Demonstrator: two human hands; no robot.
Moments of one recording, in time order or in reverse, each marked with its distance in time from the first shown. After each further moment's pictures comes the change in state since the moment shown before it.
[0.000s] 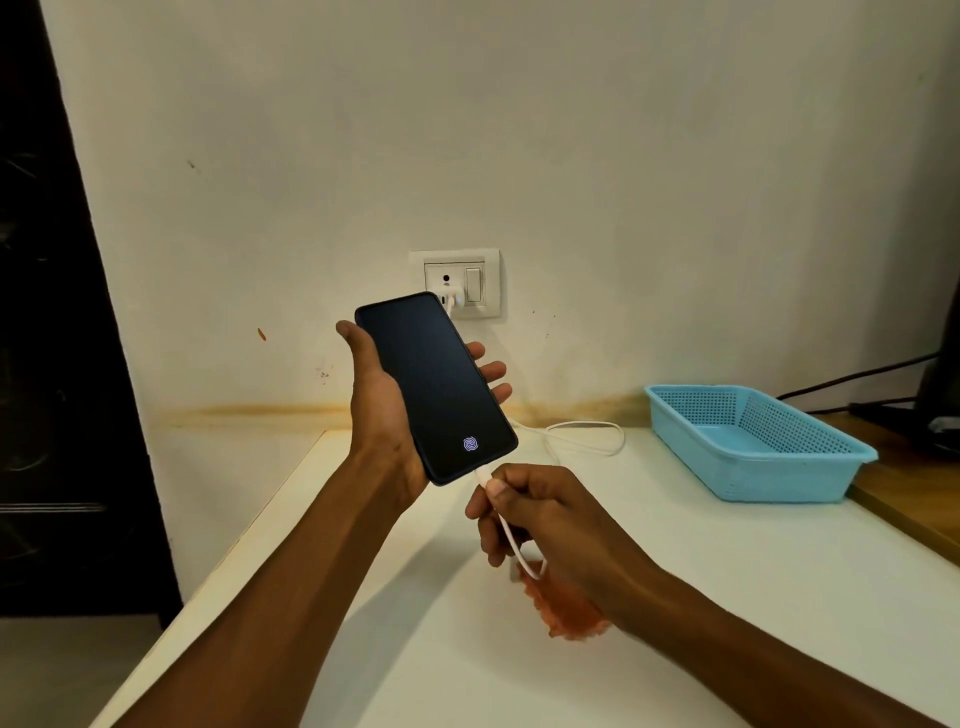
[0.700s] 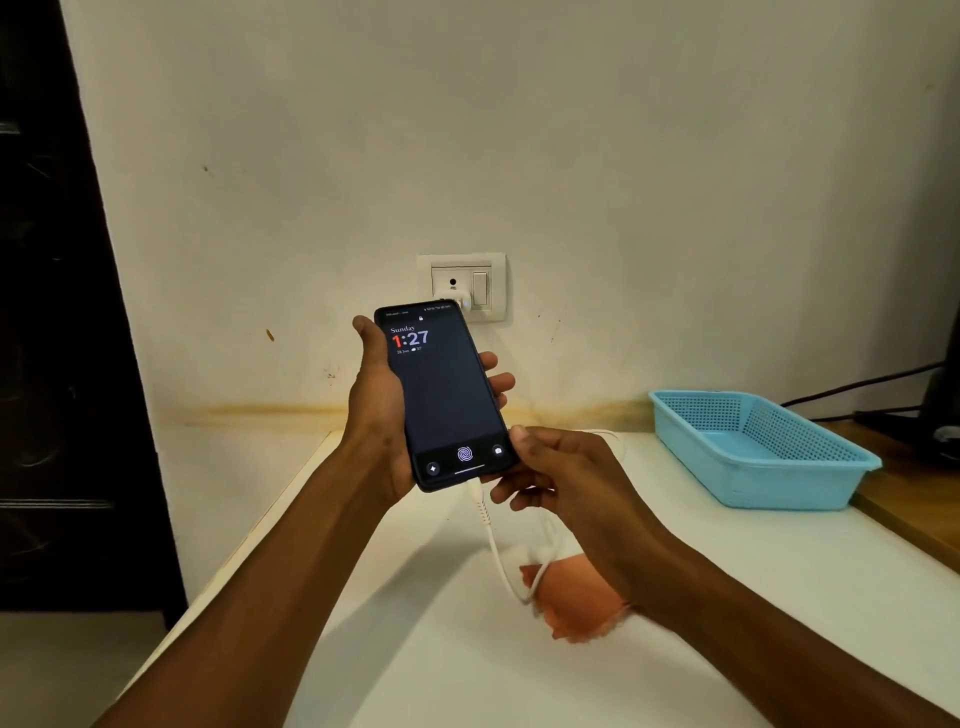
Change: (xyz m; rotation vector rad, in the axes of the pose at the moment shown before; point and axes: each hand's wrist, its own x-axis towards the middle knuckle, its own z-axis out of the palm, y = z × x) left_hand 0.000 0.011 -0.004 0.125 -0.001 -0.028; right_hand 0.010 -0.005 -0.016 0.251 0.175 -0.074
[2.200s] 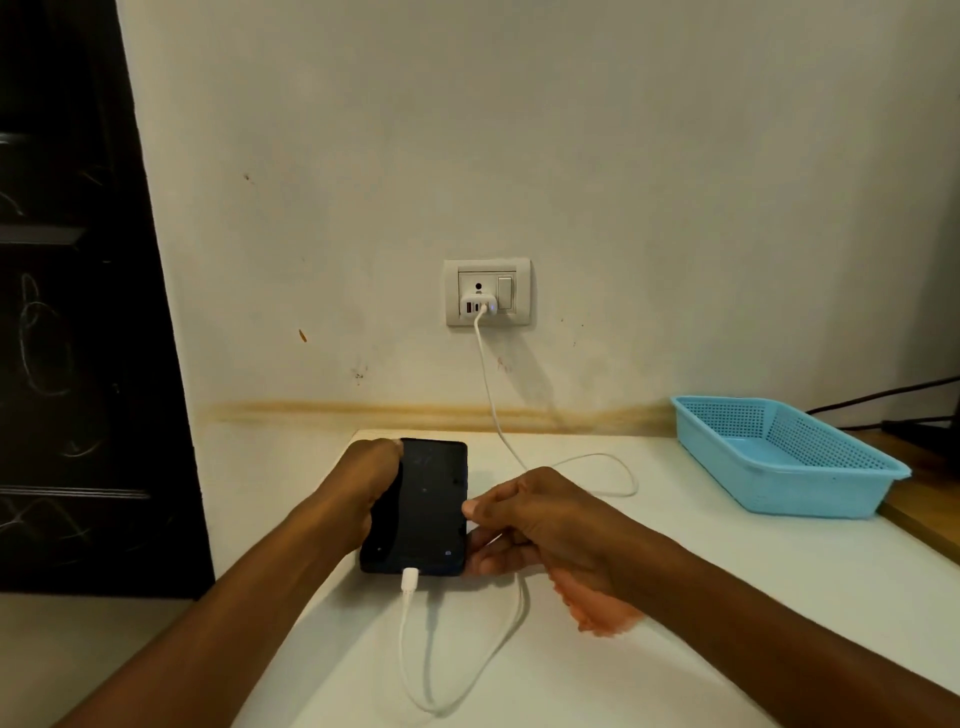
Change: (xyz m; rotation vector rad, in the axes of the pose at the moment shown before) left_hand -0.029 -0.005 -0.058 0.719 0.569 -0.187; right_hand 0.006 0.006 0.033 -0.052 -0.210 0.408
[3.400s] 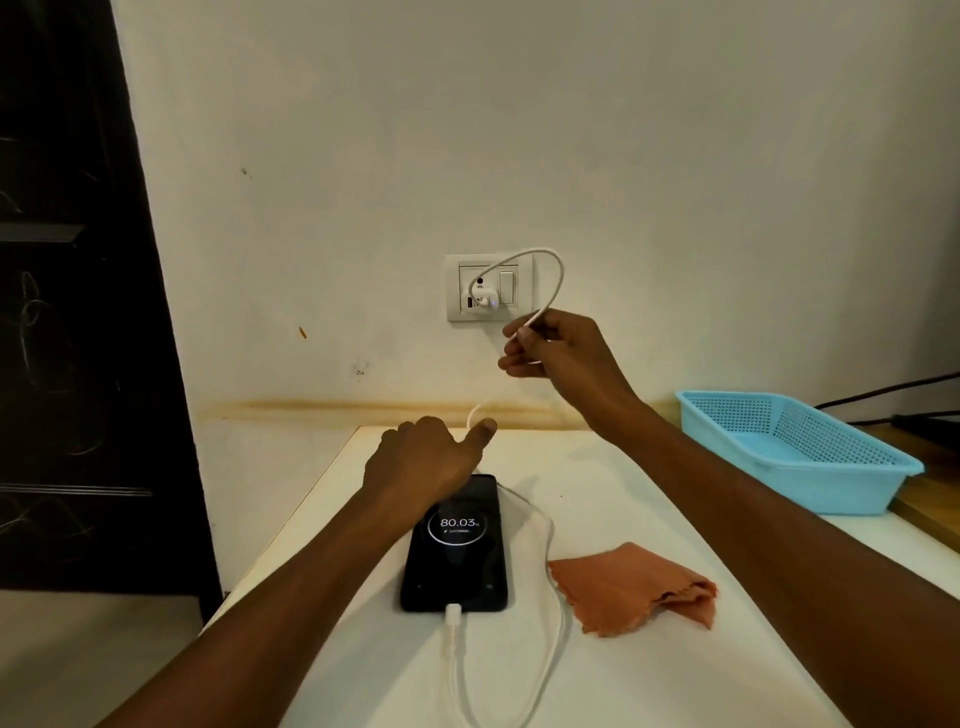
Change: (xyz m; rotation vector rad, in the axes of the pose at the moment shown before) left_hand 0.009 0.007 0.039 0.935 0.134 0.431; right_hand 0.068 -0.066 -0.059 -0.163 0.407 -0.645
